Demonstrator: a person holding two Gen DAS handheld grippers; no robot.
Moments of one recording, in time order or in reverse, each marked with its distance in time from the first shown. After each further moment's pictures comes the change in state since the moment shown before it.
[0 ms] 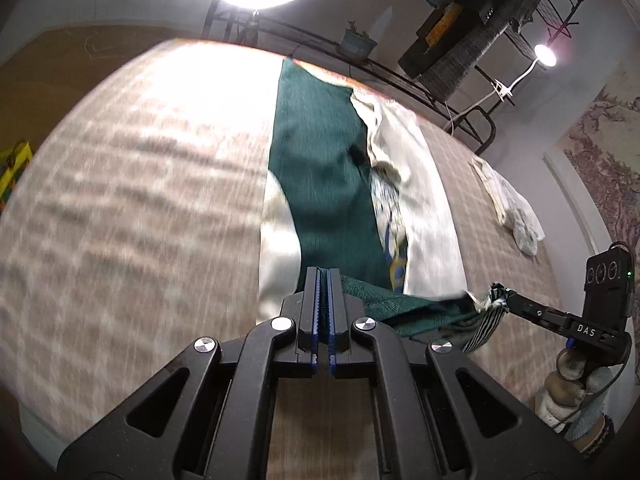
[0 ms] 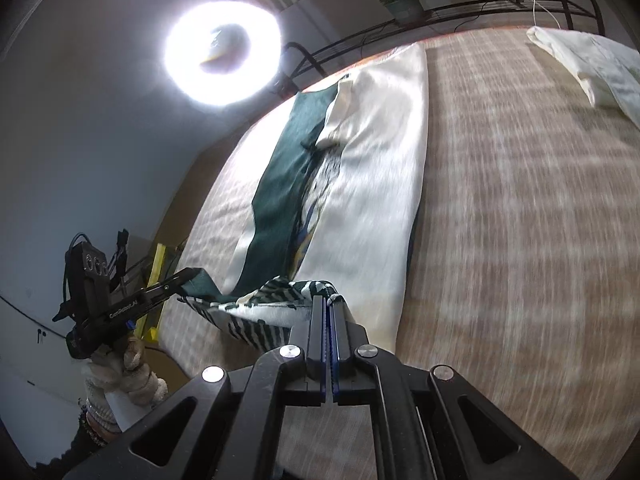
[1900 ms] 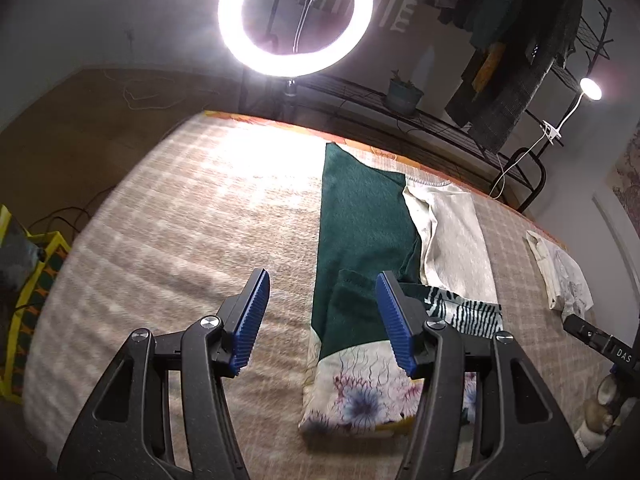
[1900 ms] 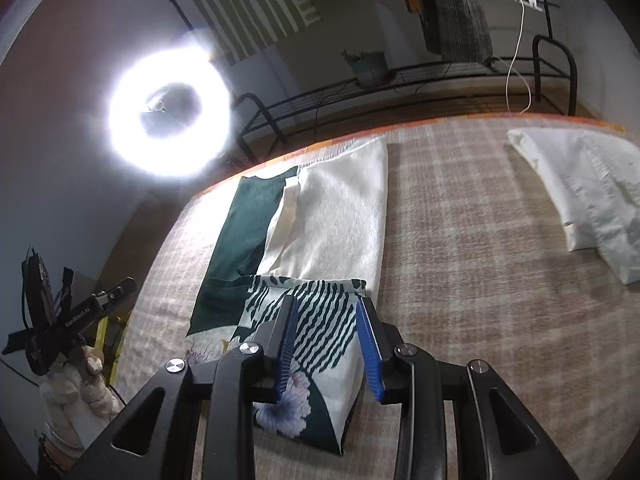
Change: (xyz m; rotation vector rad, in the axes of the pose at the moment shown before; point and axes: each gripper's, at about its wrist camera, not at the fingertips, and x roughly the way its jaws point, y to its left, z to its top) left arm 0.016 -0.002 0.099 -0.005 -0.152 0.198; right arm 0.000 0.000 0.110 -0.032 -0.157 -0.233
